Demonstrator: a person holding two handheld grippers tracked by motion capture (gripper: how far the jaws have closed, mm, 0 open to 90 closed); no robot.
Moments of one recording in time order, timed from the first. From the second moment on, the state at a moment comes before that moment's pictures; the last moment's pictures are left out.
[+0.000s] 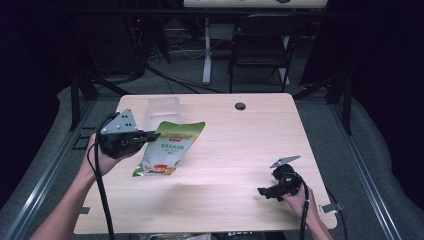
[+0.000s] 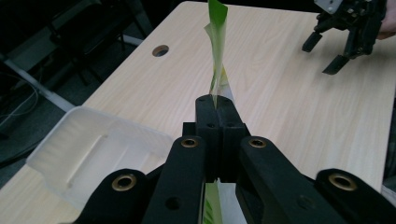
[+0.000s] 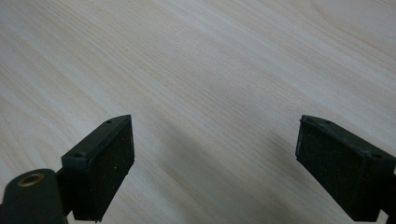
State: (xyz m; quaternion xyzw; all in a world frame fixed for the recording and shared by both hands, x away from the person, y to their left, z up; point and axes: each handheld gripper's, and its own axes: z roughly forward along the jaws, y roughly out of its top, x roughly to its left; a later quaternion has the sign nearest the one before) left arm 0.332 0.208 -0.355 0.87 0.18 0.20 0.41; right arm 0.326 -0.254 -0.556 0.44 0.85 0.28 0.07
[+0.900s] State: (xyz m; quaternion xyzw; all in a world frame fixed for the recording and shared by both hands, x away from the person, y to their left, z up) left arm 0.384 0.219 -0.327 0.85 0.21 0.26 0.41; right arm 0.327 -0.255 -0.557 0.44 0.85 0.28 0.07
